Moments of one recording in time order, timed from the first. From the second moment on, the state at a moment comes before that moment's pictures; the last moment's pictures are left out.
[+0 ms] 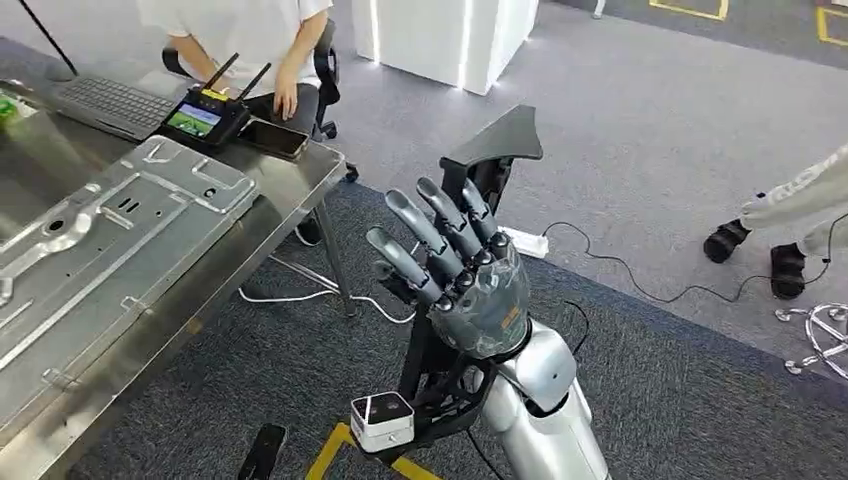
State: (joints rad) left arm -0.22 -0.19 0.74 -0.22 -0.98 0.22 -0.35; right arm -0.33 0.28 0.38 -1.73 1.26 -0.70 -0.59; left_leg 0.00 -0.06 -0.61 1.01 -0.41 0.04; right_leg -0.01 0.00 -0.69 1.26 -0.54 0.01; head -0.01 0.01
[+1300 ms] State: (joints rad) left arm -0.19 -0.20 0.74 -0.22 -0.97 0.17 -0.38; right arm -0.29 0.28 0.39 -1.74 1.33 -0.70 -0.52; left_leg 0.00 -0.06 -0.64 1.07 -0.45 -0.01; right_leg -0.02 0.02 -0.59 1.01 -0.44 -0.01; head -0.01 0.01
